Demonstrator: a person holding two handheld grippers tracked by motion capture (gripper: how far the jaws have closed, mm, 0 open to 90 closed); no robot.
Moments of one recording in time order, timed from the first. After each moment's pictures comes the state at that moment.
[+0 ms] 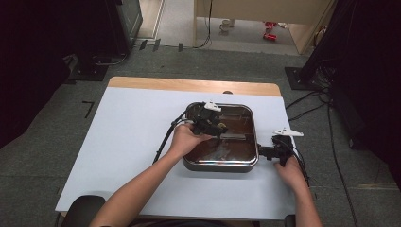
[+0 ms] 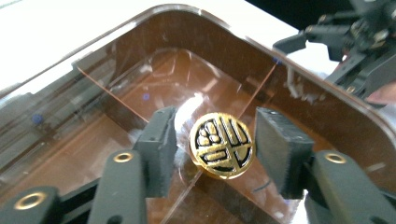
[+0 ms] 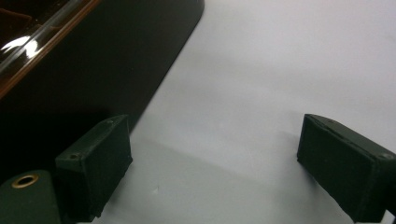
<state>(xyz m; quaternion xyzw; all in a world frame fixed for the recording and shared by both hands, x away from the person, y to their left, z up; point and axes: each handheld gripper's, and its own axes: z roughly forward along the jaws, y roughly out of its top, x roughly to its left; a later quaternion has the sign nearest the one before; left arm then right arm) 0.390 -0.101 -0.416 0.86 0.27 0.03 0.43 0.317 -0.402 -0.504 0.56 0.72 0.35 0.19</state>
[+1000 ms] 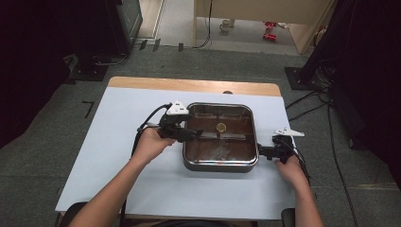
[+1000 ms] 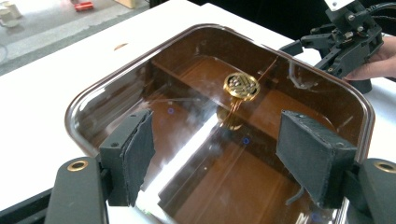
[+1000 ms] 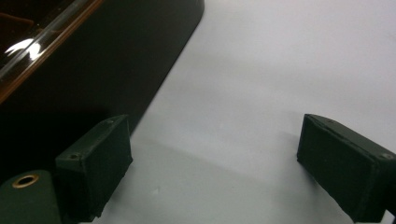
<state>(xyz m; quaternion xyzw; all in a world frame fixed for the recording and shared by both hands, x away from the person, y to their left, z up) 0.352 -0.005 -0.389 0.84 0.27 0.09 0.46 0.317 -0.404 -0.504 0.56 0.72 0.36 0.19</state>
